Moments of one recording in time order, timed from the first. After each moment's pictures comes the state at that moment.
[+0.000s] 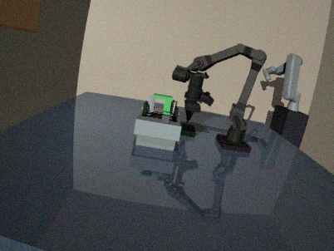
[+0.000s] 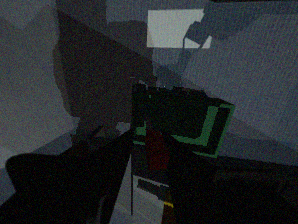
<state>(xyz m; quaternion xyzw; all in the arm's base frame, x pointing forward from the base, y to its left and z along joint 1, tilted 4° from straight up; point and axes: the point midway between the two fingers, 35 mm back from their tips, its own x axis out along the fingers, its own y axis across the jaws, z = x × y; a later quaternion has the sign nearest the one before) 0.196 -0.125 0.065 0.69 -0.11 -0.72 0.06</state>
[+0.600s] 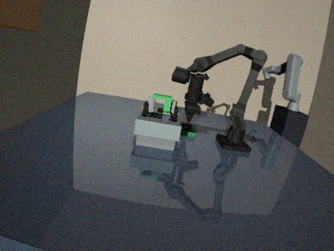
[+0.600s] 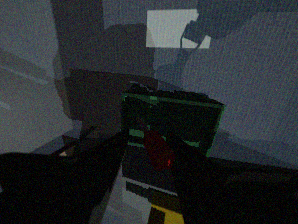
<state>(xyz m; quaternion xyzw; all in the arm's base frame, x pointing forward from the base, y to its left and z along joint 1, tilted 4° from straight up) 0.197 -0.113 0.060 0.69 -0.11 -0.72 0.06</state>
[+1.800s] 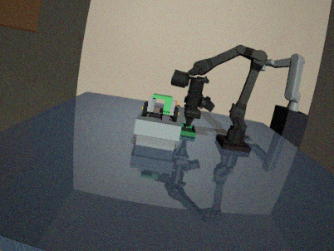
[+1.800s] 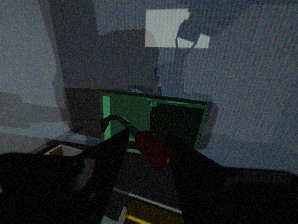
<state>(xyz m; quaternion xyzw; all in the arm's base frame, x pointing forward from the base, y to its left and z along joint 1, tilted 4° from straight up) 0.198 -0.093 0.045 0.69 -0.10 -0.72 0.06</state>
